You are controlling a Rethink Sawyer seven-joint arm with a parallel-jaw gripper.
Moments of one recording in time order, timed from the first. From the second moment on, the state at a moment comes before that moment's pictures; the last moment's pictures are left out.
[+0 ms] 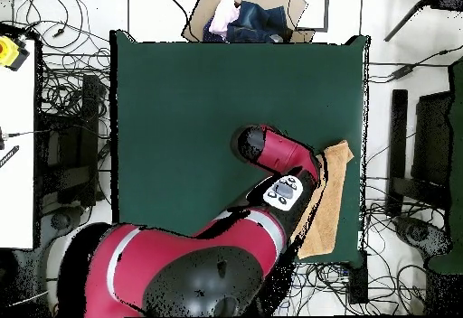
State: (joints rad) arm 0.00 -0.13 -0.52 1.39 0.36 0.29 1.73
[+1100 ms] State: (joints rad) arm 0.11 -0.19 -0.52 1.51 0.28 0.22 1.73
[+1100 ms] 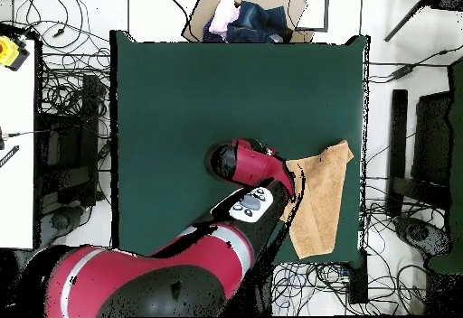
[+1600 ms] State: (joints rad) arm 0.07 -0.16 -0.52 1.51 0.28 0.21 1.73
